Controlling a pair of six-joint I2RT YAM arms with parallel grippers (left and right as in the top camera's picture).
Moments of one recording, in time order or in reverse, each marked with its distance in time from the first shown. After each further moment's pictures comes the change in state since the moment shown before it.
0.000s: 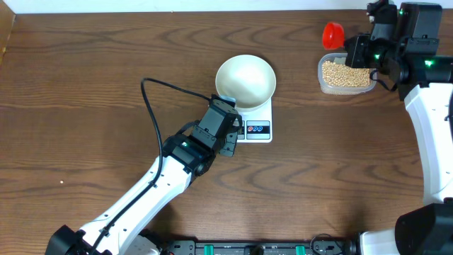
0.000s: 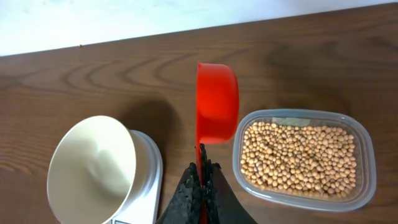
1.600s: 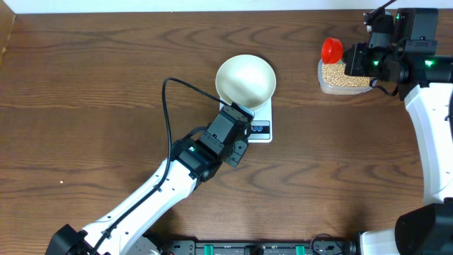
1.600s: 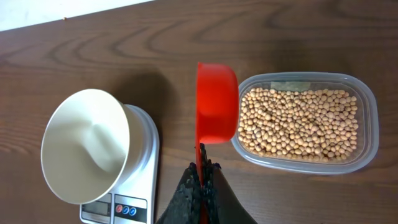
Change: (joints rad) left arm -0.070 0.000 0.000 -0.008 0.053 0.191; right arm 0.000 0.000 0.001 -0.108 0.012 -0.005
